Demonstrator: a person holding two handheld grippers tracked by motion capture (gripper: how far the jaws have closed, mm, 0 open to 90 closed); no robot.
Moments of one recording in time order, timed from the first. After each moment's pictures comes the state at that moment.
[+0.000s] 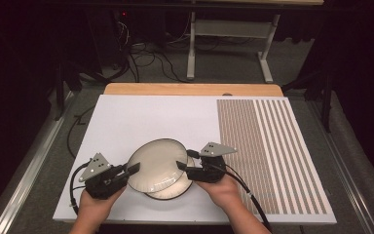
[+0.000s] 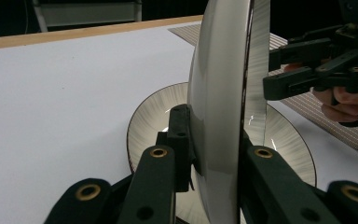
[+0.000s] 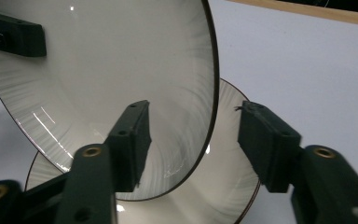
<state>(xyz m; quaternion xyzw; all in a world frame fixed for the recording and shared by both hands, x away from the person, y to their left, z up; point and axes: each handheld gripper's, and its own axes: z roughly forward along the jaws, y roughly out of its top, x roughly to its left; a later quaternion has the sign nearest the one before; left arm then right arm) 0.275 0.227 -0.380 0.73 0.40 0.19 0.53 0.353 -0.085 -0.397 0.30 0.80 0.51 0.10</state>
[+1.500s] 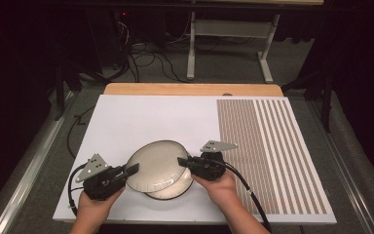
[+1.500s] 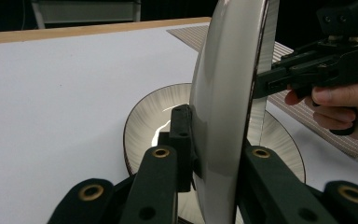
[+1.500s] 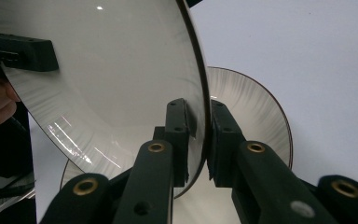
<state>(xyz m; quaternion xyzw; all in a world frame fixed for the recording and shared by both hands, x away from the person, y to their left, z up) 0.271 0.230 -0.378 0.72 0.41 0.18 0.54 0.359 -0.087 -0.400 0.32 0.79 0.53 0.03</state>
